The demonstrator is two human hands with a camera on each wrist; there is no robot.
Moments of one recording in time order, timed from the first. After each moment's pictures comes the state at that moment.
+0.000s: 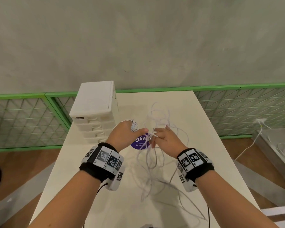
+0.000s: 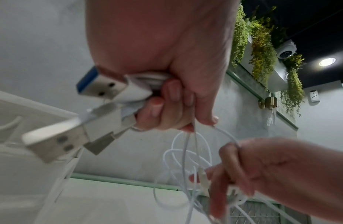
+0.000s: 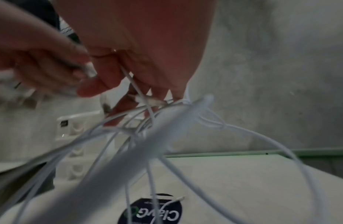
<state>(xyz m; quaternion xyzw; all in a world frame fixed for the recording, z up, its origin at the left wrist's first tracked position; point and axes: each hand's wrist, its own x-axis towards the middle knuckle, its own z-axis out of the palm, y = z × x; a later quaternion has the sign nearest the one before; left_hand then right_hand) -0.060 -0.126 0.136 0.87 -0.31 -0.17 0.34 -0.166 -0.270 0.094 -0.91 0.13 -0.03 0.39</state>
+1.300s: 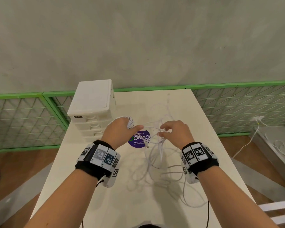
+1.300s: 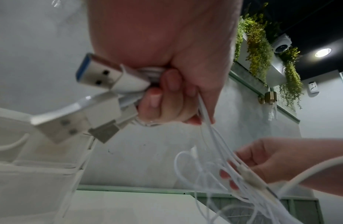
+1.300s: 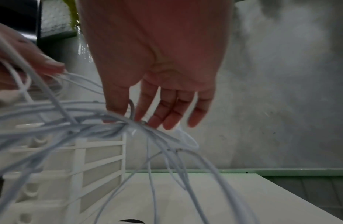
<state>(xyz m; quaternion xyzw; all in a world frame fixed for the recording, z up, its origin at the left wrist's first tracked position) -0.059 -0.120 0.142 0.90 -0.32 -0.10 0.26 -0.176 -0.300 0.101 -0.92 0.27 -0.08 0.29</state>
